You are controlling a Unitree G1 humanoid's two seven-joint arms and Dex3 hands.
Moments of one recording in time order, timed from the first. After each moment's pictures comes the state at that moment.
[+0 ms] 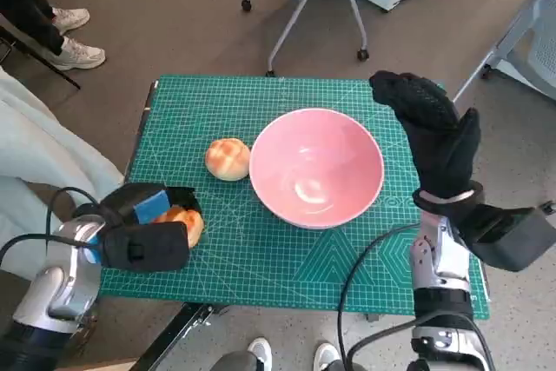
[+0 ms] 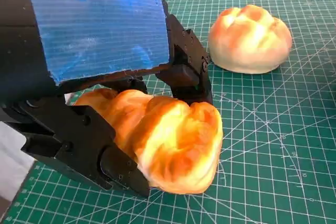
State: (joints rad) left arm -0.27 0.76 -0.20 0.02 0.54 0.14 -0.52; right arm -0.60 -0.09 -0.18 0.54 0.39 -0.66 0.60
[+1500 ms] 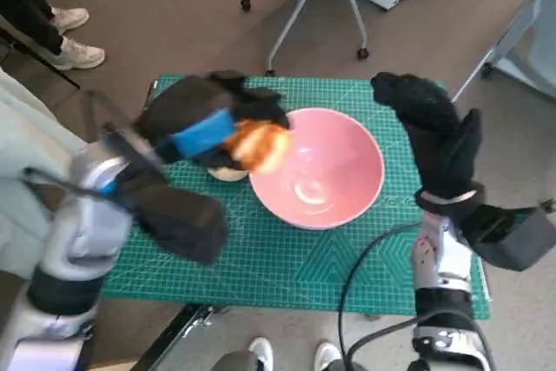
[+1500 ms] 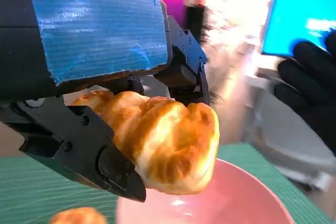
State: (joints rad) left arm -0.78 0.54 -0.27 -0.05 0.47 -0.06 -0.50; right arm -0.59 -0.09 -0.20 0.52 0.40 -0.65 0.62
